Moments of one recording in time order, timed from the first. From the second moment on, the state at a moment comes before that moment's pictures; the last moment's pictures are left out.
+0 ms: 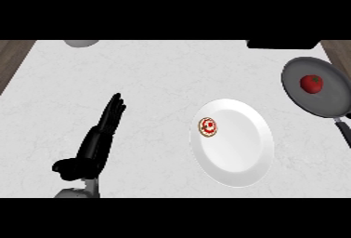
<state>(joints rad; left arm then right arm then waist) -0.03 0.03 -0.15 -1.59 -0.01 0.02 -0.10 -0.63 -0.70 -0.85 -0.20 0.33 0.13 -0.66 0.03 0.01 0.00</state>
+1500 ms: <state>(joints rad) -0.02 0.03 -0.12 -1.59 -0.02 0.00 -0.09 -0.46 -0.70 -0.67 -0.27 0.25 0.10 -0.78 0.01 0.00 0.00</state>
